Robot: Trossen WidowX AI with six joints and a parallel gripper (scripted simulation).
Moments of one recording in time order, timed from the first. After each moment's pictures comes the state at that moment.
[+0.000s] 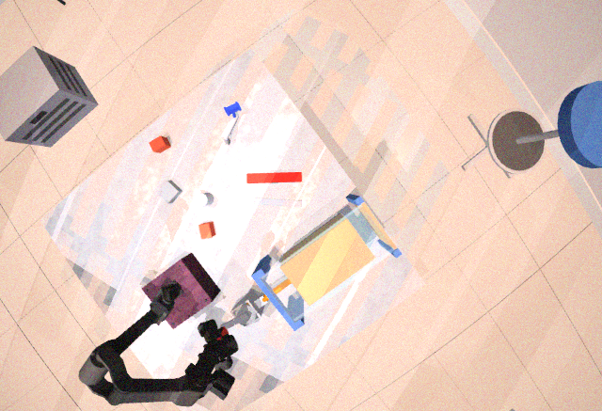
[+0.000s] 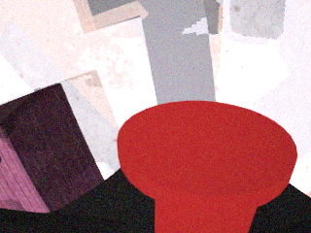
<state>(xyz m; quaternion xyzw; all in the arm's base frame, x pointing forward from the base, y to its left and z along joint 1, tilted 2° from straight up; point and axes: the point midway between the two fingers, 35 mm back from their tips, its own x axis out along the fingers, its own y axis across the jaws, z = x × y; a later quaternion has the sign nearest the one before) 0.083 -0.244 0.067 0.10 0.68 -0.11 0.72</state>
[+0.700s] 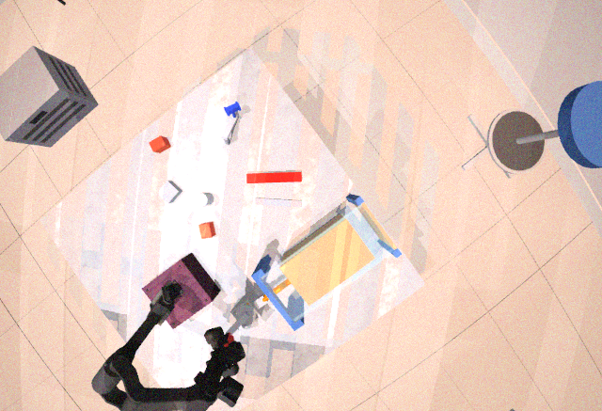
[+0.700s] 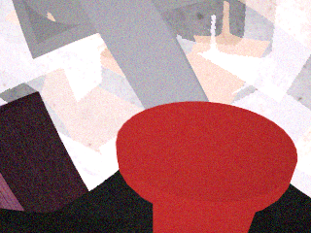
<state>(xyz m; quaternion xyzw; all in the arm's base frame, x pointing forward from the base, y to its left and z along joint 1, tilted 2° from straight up) 0.086 -0.278 0.069 0.11 0.69 -0.10 0.71</state>
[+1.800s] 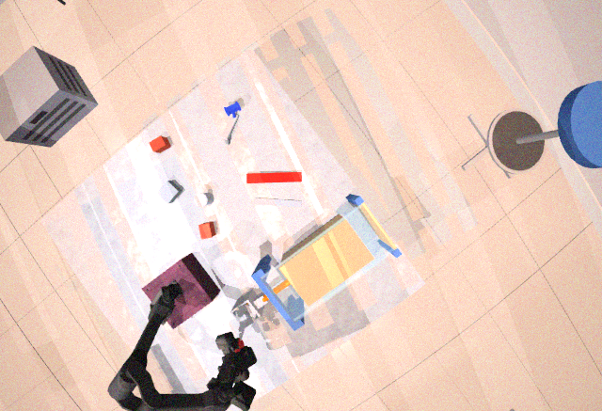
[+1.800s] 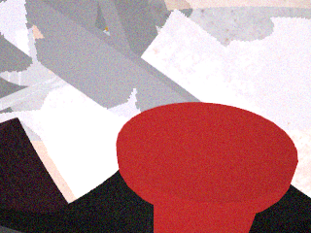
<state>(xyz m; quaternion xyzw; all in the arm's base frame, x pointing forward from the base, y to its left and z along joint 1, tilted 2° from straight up) 0.106 -0.317 0.072 0.10 0.69 -0.11 0.71</state>
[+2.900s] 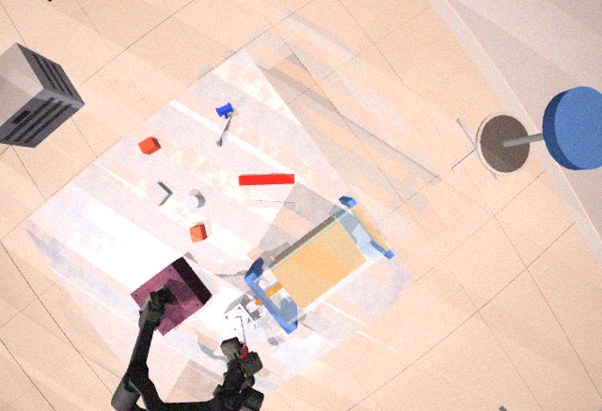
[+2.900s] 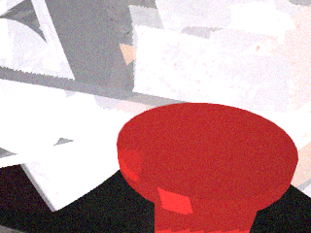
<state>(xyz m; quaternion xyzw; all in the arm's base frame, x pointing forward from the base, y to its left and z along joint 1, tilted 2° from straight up) 0.142 -0.345 0.076 0.10 0.69 -0.12 0.71</state>
